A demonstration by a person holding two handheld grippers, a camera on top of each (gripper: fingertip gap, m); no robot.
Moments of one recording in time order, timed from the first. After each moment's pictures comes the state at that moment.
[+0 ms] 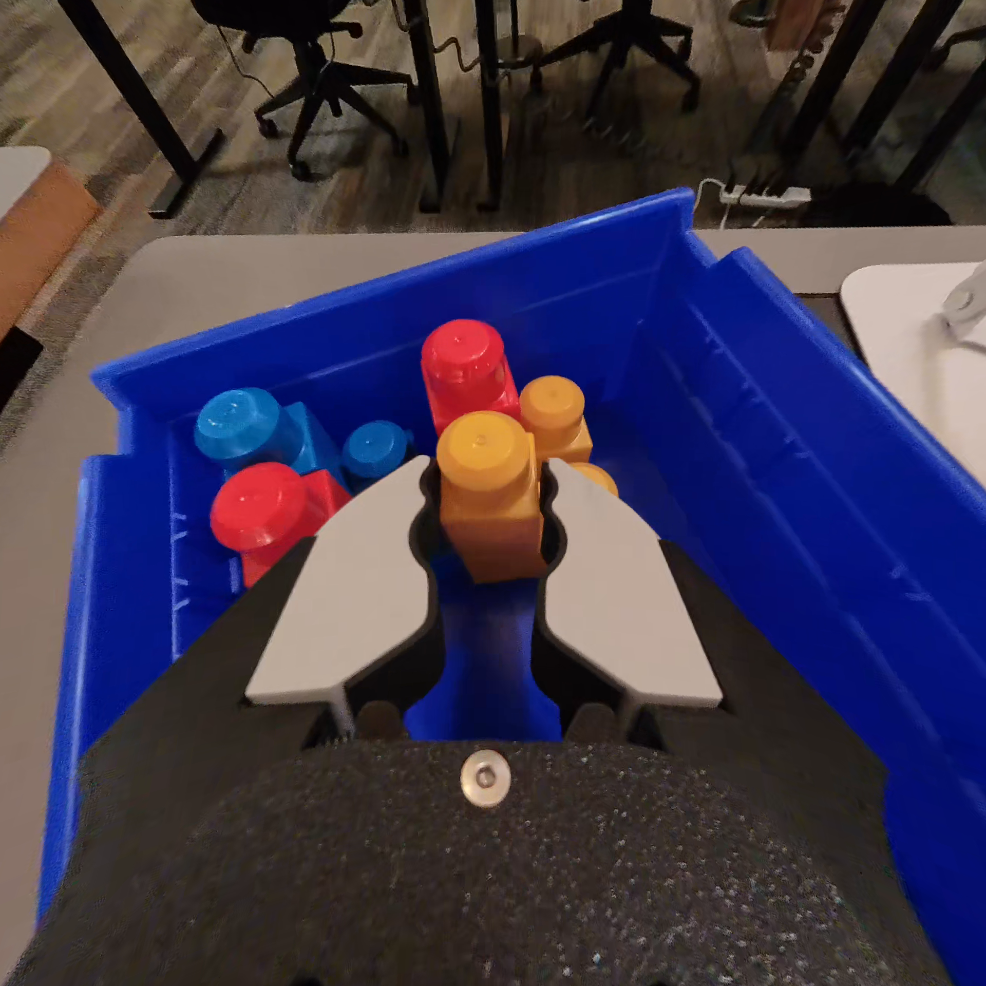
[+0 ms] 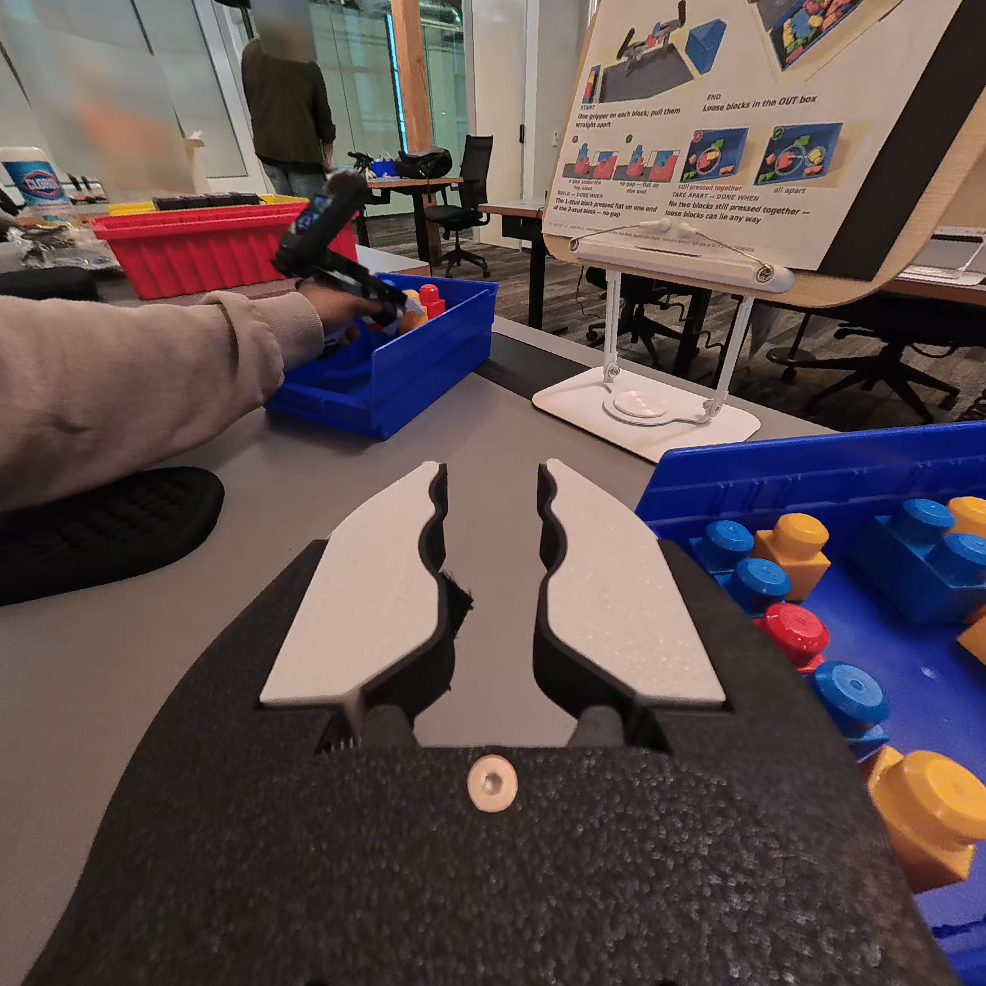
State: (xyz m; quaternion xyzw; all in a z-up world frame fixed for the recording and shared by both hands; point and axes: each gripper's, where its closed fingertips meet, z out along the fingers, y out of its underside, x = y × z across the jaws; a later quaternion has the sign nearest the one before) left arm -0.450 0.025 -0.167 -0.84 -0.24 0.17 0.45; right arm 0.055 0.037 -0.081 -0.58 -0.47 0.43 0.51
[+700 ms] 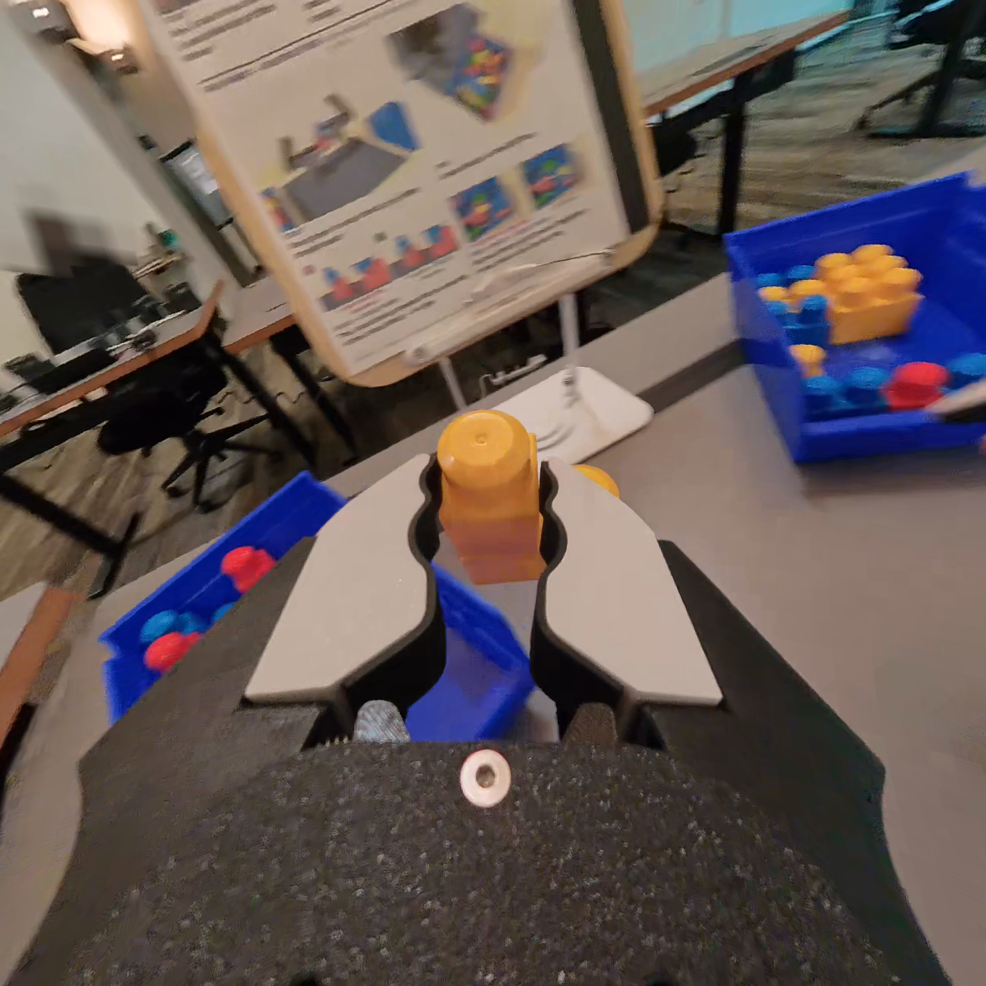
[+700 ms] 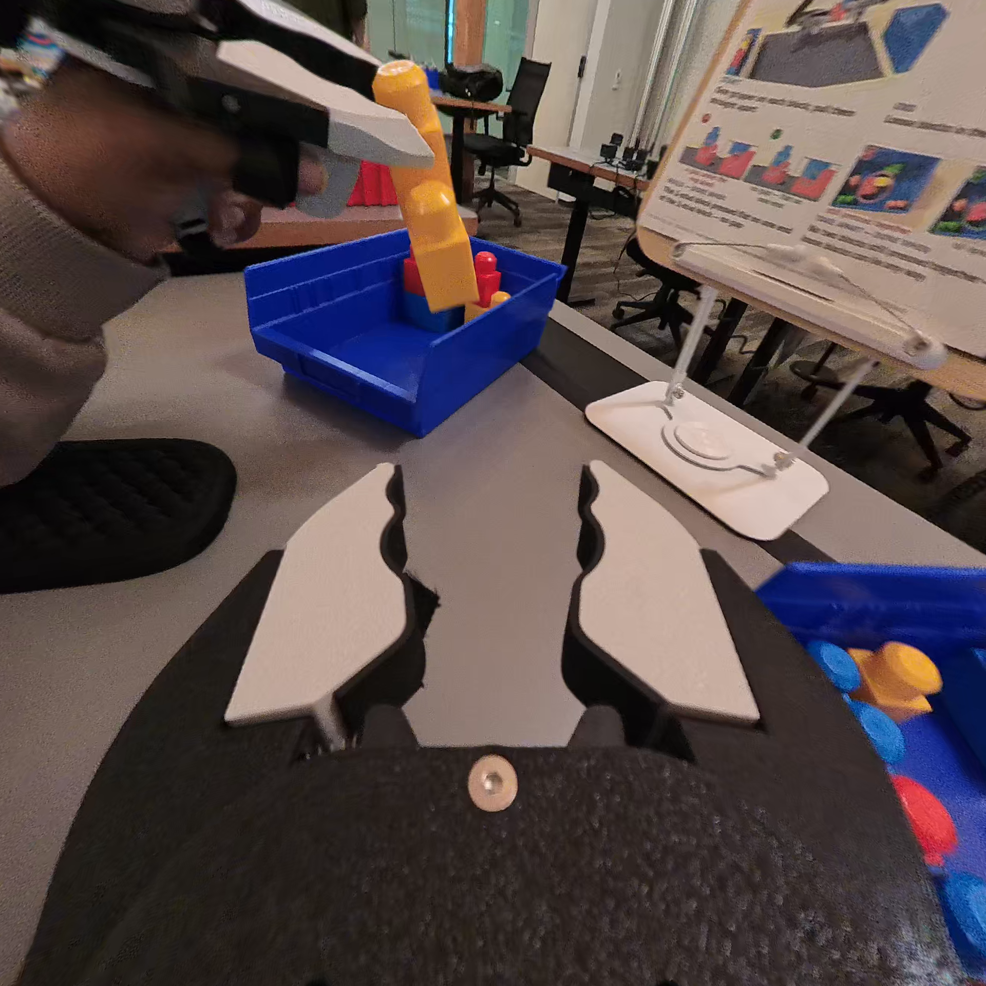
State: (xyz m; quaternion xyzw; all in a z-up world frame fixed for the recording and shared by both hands) left arm -0.189 -0.024 -0.013 -0.78 0.05 0.16 0.60; right arm -0.018 -0.005 -0.078 -0.55 -0.55 0.39 0.50
